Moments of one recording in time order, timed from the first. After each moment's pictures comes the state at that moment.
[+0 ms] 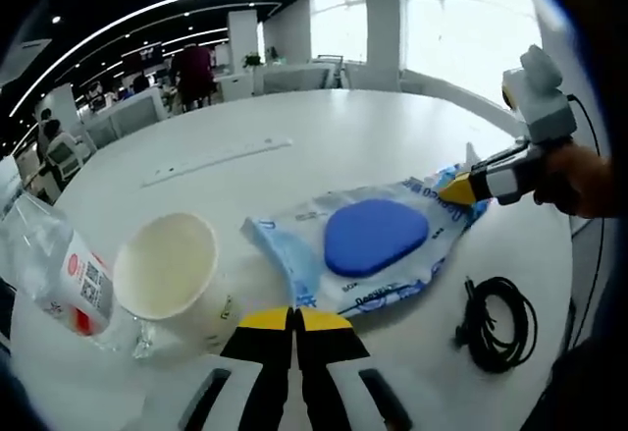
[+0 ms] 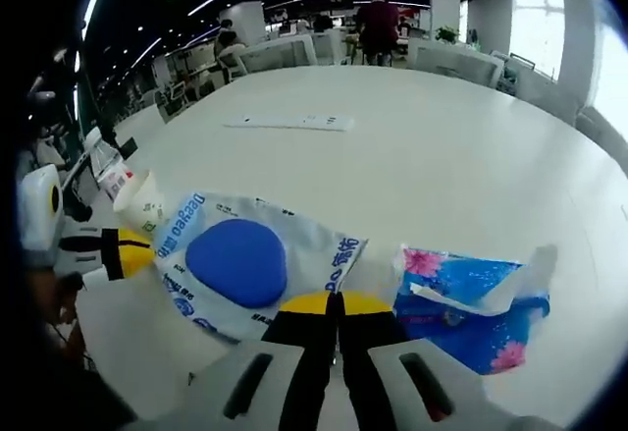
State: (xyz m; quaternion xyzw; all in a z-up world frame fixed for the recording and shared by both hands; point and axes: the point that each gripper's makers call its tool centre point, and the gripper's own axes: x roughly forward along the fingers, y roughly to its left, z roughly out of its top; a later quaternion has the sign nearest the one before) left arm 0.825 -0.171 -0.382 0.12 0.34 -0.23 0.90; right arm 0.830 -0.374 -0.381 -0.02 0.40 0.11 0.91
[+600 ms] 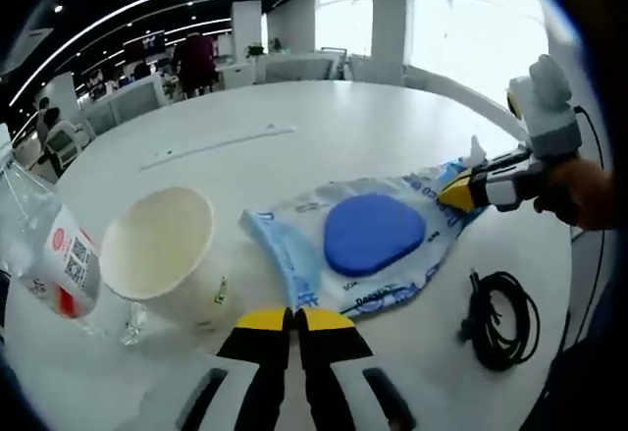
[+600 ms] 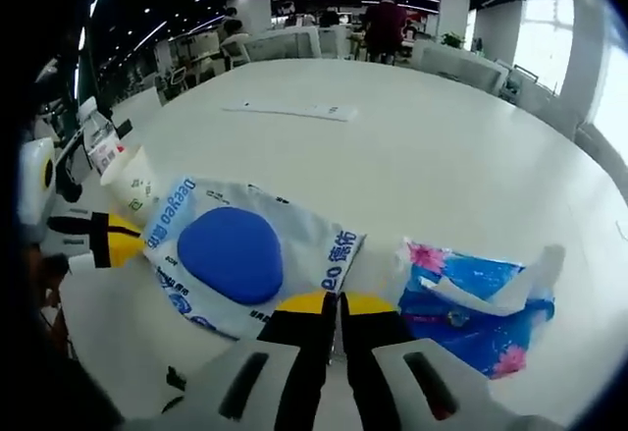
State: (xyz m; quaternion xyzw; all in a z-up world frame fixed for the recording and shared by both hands) left arm 0.818 -0.168 -0.394 0.11 0.36 -0.22 0.90; right arm 0.833 -0.375 -0.391 -0.06 0.40 0.11 0.91
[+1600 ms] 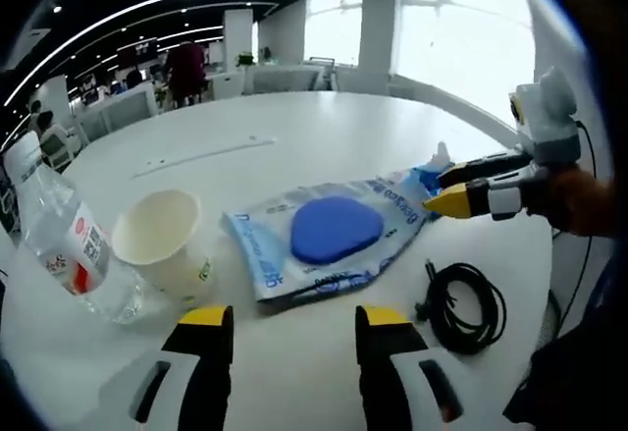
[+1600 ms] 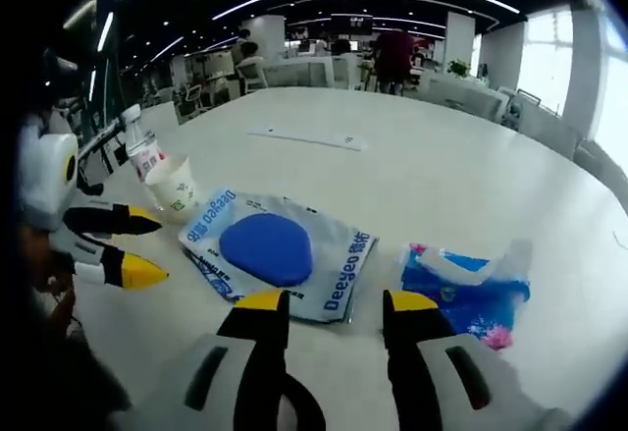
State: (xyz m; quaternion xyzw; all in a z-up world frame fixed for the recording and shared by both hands) left arm 0.776 -0.182 -0.373 0.10 0.35 -0.26 0.89; right arm 0.789 -0.369 -0.358 -0.05 0.34 0.13 0.93
